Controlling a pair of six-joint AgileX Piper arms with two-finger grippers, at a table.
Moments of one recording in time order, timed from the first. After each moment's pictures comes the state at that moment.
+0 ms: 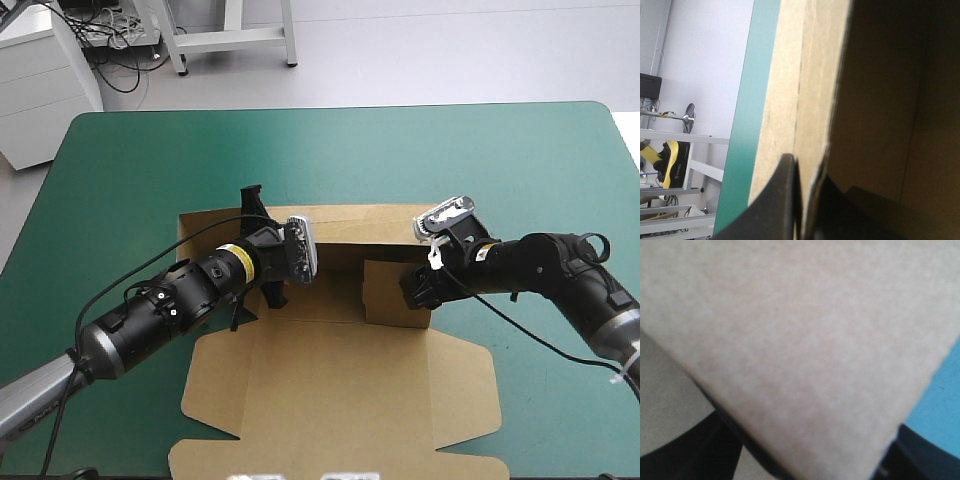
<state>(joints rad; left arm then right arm) -0.75 1.35 -0.96 0.41 0.30 0.55 0.36 1.25 -1.01 0.41 0.79 -0.48</state>
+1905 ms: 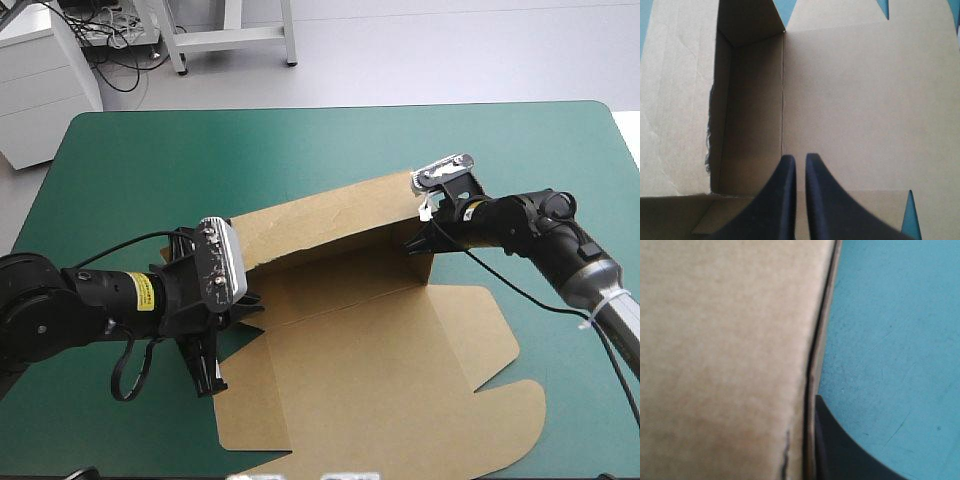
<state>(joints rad) -0.75 1.05 -1.33 -0.24 1.18 0.61 0.36 1.41 -1.22 0.18 0.74 -0.27</state>
